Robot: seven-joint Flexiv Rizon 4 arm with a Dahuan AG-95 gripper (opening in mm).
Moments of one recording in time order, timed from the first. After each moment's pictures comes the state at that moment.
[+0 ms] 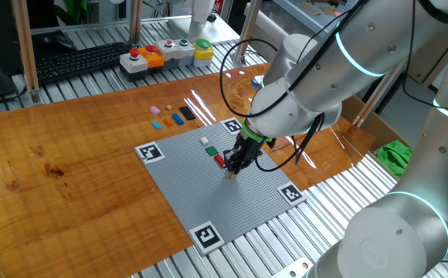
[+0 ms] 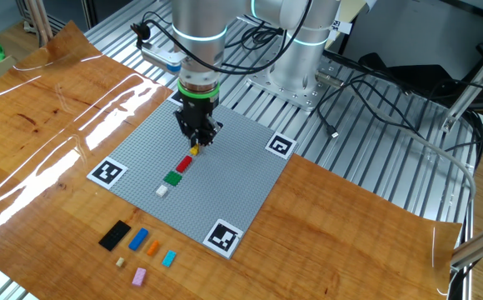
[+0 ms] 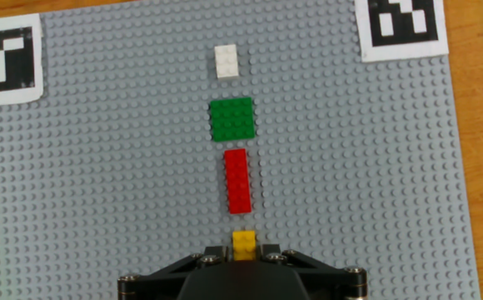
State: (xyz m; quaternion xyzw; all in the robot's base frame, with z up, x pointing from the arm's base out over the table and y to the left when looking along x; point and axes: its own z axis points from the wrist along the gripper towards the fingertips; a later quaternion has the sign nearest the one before) arm 0.420 -0.085 0.008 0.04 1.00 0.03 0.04
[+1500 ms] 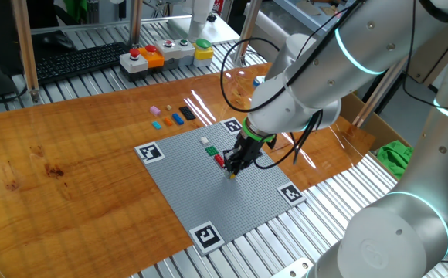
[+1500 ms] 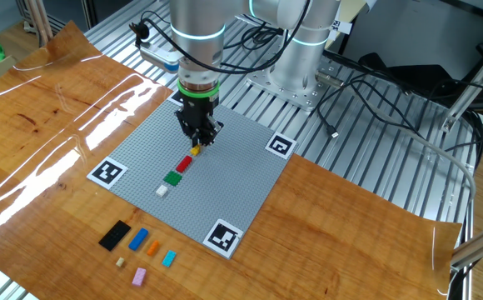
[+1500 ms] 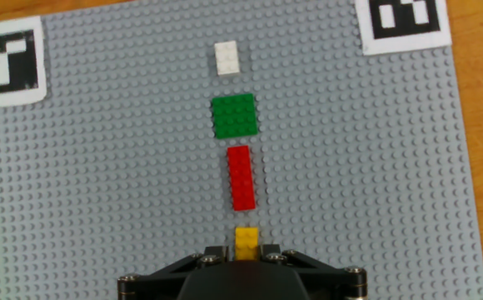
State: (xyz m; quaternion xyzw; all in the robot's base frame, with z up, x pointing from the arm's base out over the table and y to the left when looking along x) arm 0.419 -0.082 0.009 0.03 1.00 0.04 0.04
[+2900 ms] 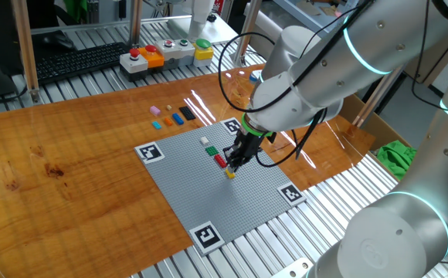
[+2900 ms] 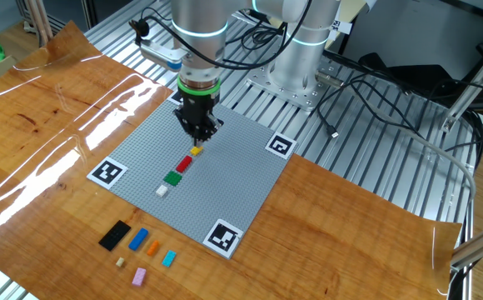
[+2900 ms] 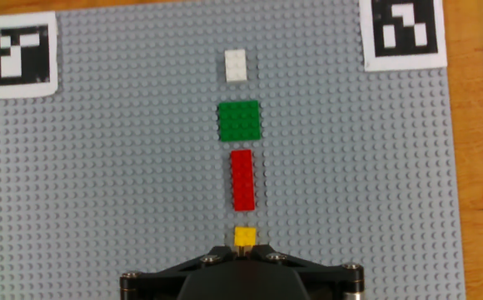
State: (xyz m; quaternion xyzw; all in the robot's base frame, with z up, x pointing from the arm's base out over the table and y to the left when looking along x) arm 0.421 -0.083 0.028 0.01 1.00 0.03 0.03
